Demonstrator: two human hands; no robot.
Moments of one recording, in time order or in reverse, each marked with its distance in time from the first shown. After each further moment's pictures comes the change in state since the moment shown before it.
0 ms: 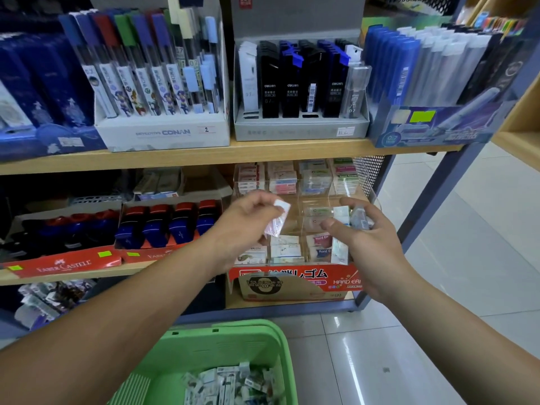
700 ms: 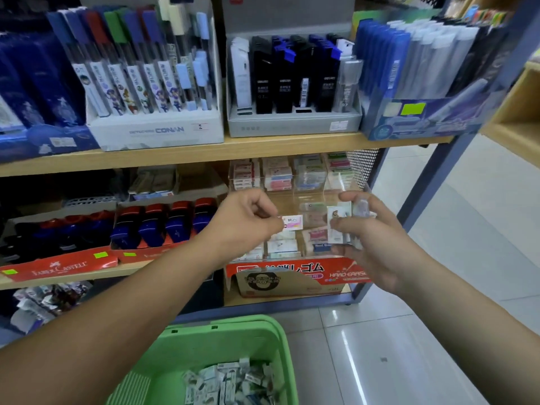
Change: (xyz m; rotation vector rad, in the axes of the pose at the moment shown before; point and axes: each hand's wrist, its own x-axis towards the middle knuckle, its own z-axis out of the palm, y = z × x) left_hand -0.004 0.000 0.000 0.222 0.086 0.147; right_hand -0.007 -0.020 -0.011 0.105 -0.135 0.151
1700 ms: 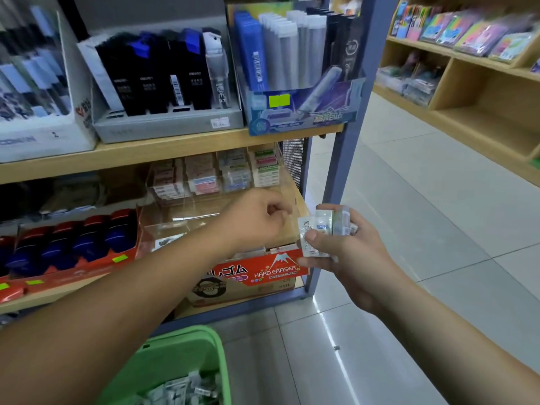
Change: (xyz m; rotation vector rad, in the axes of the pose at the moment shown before) left_hand 0.041 0.061 0.127 0.411 -0.266 0.212; right_hand -0.030 0.004 -0.098 0.050 0.123 -0.051
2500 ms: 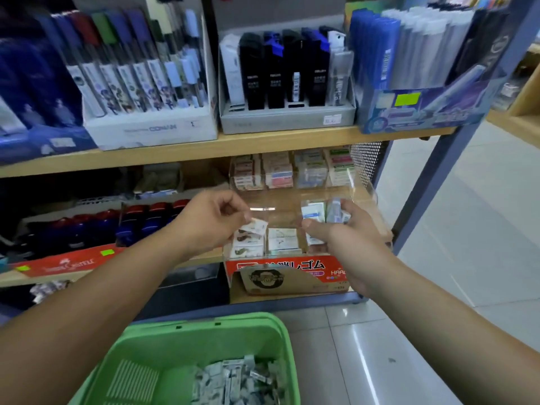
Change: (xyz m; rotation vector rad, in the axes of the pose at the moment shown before) left_hand -0.101 -0.114 -0.101 -0.237 0.240 -0.288; right_hand 0.015 0.022 0.122 -0.152 -0.081 0.038
